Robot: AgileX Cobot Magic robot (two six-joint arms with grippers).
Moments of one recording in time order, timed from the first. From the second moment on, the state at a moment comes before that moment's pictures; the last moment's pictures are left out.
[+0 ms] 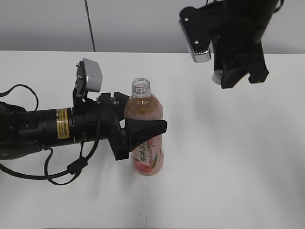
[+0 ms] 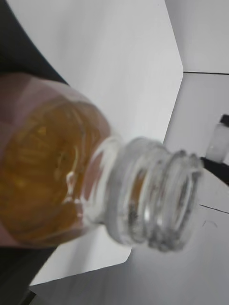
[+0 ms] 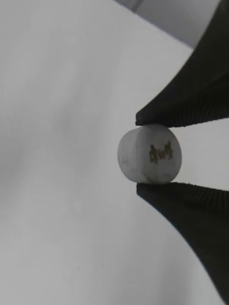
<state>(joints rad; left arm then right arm) -0.41 1.96 -0.69 0.98 -1.20 -0.51 0.55 1.82 -1.61 -0.09 1.21 -1.42</state>
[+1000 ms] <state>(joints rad) -0.41 1.96 -0.69 0.98 -1.20 -0.51 0.38 2.08 -1.28 0.03 0.98 -0.47</state>
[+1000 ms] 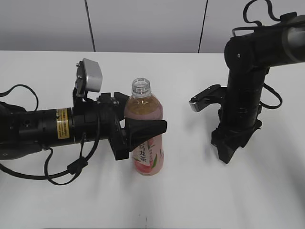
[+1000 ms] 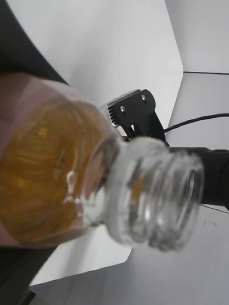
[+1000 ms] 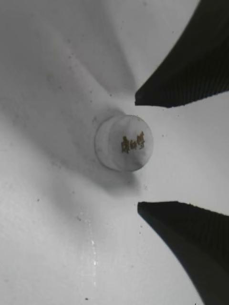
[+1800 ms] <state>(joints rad) -0.41 1.95 -0.69 0.98 -1.19 -0.51 0.38 1.60 -1.13 0.12 1.21 -0.22</state>
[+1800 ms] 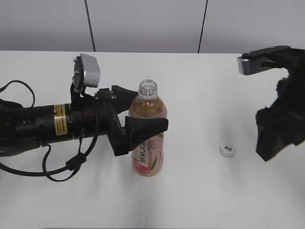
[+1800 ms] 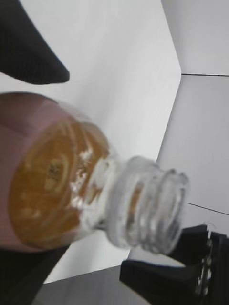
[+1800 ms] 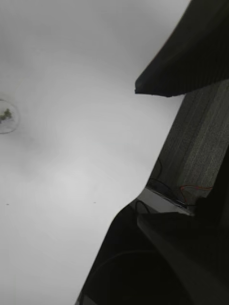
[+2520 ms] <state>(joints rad) -0.41 1.73 -0.69 0.97 -1.16 -0.60 0.38 0.82 -0.59 0.13 1.13 -0.22</state>
